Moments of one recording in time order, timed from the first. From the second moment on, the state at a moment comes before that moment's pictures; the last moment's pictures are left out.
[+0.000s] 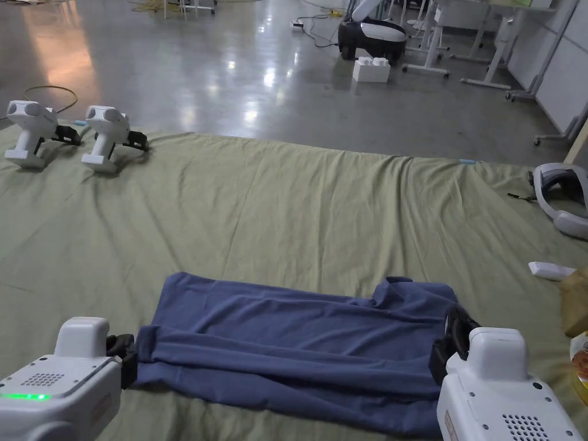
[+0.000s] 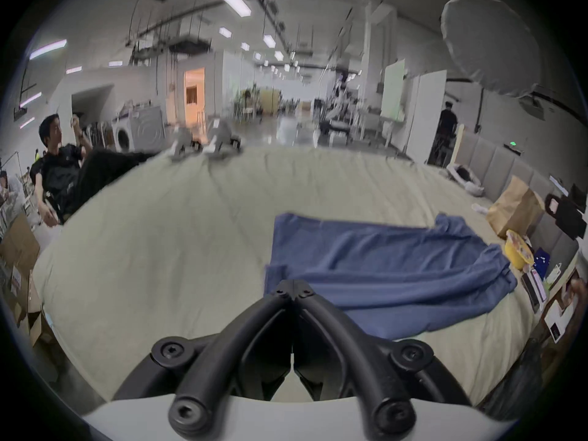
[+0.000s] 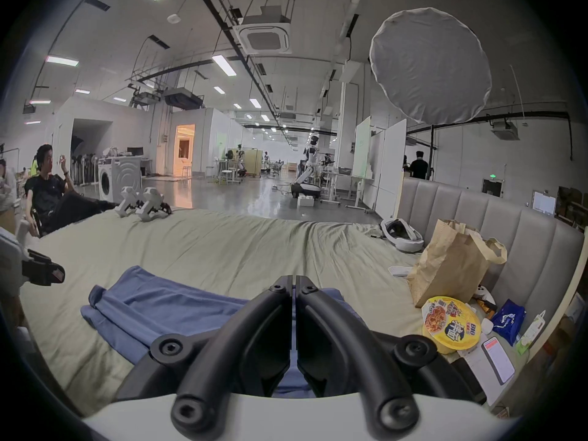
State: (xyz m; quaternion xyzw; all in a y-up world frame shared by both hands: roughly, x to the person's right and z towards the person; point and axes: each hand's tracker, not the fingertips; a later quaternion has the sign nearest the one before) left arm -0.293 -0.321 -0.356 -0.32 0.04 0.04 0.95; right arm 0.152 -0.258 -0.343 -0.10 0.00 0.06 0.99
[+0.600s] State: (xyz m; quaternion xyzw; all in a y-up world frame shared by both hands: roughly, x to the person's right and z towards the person) left arm -0.275 -0.356 -0.418 -0.55 0.05 0.05 0.83; right arm 0.176 -0.295 -0.343 -0.18 -0.02 0.06 0.98
